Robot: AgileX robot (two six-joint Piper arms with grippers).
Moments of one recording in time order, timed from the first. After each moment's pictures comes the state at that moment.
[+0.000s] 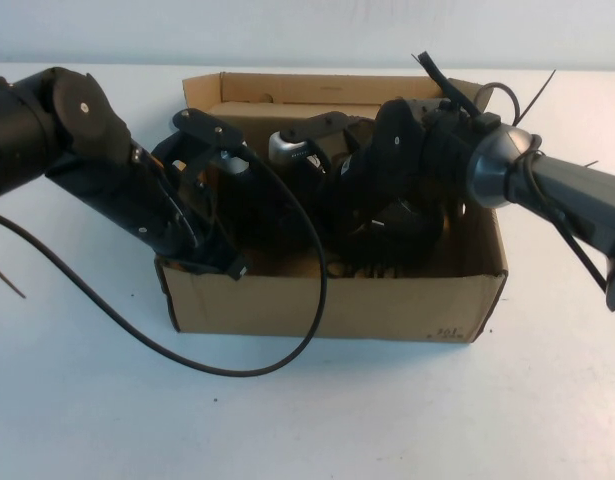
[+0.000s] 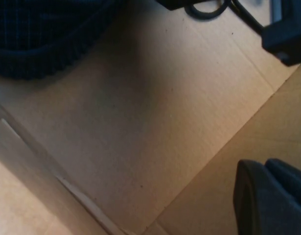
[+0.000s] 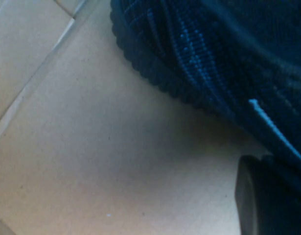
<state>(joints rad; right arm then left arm) 0.54 2.22 -1.86 0.33 0.77 -0.19 -0.37 1.74 -1.31 -0.46 0.87 0.74</state>
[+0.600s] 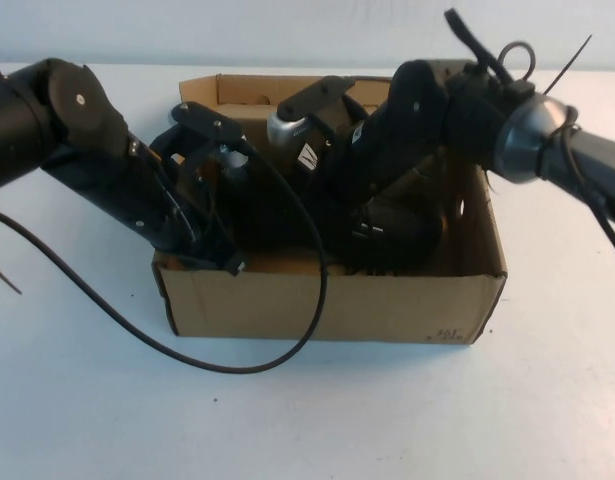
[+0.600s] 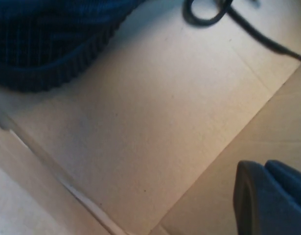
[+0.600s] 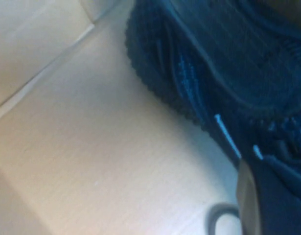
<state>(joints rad) 0.54 2.15 -1.88 0.30 0.83 -0.38 -0.37 1.74 -1.32 -0.46 0.89 0.74</state>
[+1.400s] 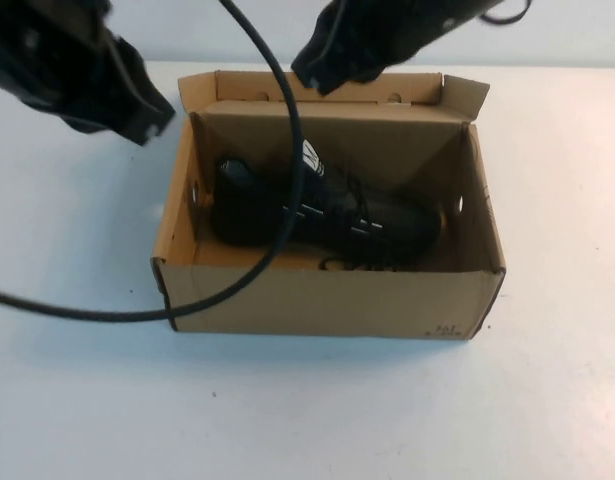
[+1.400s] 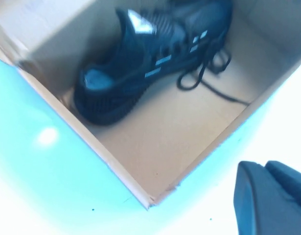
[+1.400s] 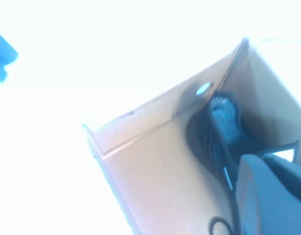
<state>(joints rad) 0.54 1.85 -2.09 0.40 1.15 -0.48 -0.38 1.43 -1.64 -0.26 1.23 0.54</state>
